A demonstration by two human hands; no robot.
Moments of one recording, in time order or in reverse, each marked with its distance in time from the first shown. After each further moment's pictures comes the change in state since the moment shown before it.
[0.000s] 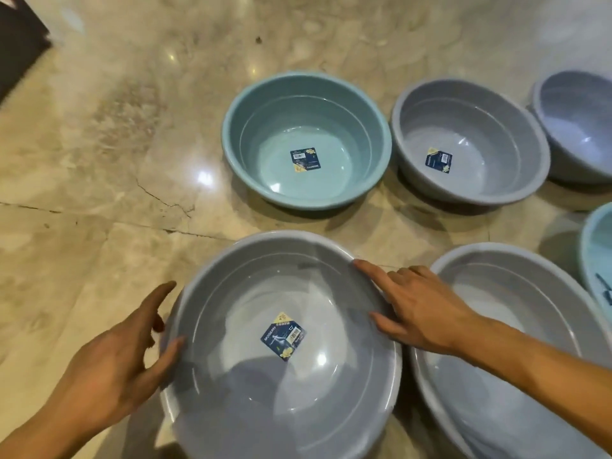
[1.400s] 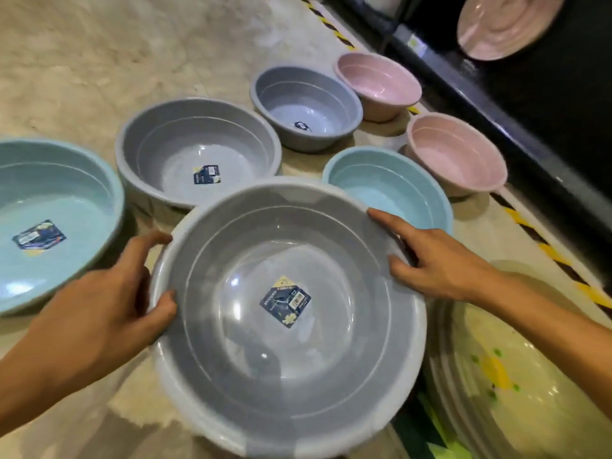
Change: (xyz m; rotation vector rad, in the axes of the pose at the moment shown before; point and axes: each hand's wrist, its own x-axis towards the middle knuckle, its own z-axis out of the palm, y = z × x) left_hand 0.115 0.299 -0.013 -0.037 0.065 0.727; right_hand -0.249 0.140 -0.079 0.254 0.330 0.676
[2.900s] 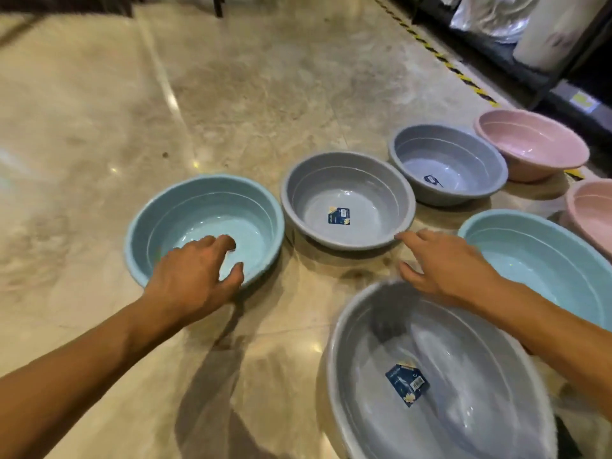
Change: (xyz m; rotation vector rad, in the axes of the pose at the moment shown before) left_hand 0.022 -0.064 0.002 0.353 0.046 -0.178; right_hand 0.093 -0.068 0.044 -0.366 -0.001 -0.042
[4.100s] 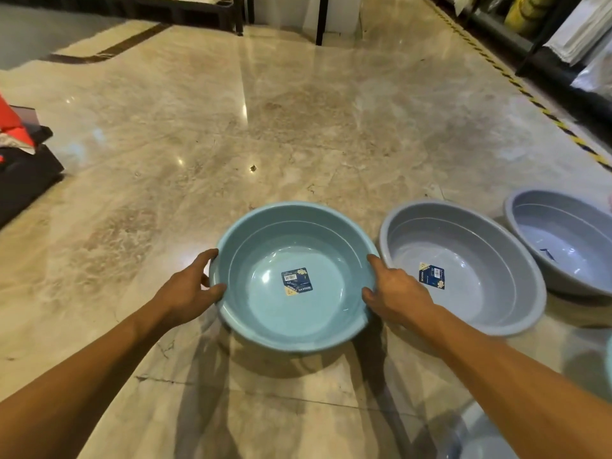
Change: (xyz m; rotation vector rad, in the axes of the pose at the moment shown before) left_hand 0.008 -0.234 0.007 -0.482 -0.131 -0.584; right_hand 0.205 -0.221 0.022 0.240 -0.138 -0.065
